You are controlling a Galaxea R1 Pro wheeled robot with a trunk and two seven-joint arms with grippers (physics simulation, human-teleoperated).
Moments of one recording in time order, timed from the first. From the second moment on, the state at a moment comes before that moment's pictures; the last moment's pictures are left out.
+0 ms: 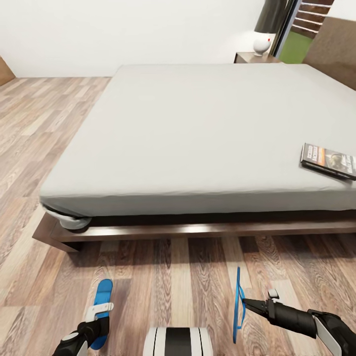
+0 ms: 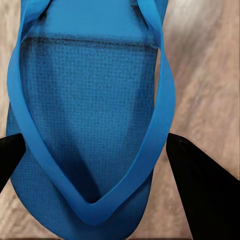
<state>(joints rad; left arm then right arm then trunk) -0.30 0.08 0.09 -0.68 0.12 0.20 -0.04 -0.44 -0.40 0.09 -0.54 -0.49 0.61 1.29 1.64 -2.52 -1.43</state>
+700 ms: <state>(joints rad) -0.30 0.08 0.09 -0.68 0.12 0.20 -0.04 -0.44 -0.40 0.09 -0.54 -0.50 0.61 1.30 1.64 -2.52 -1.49</state>
